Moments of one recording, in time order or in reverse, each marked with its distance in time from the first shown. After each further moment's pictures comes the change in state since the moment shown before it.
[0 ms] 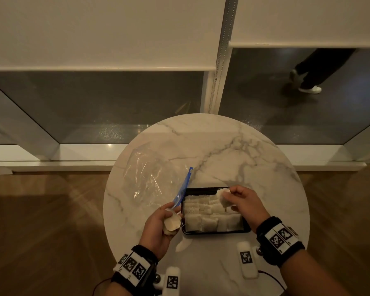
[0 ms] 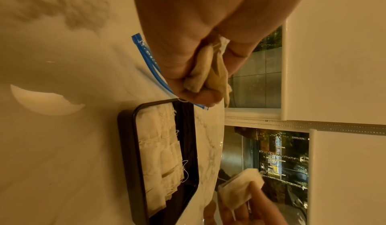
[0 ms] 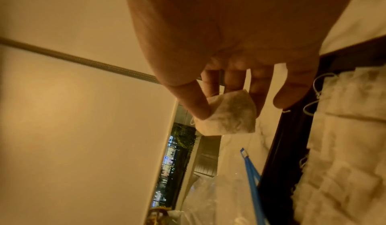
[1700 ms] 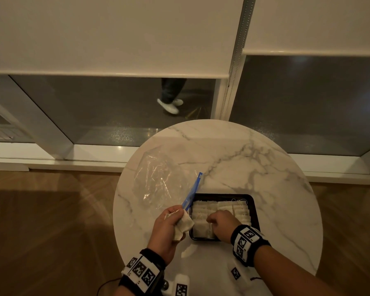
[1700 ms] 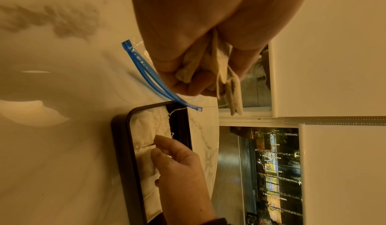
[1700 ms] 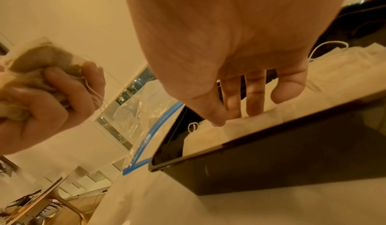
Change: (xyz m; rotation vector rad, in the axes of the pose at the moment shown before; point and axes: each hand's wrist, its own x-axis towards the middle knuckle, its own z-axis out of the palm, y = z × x) left_hand 0.000 -0.004 -0.001 0.211 0.024 0.157; right_hand 0.044 0.075 0.055 -1.113 -0.362 -0.048
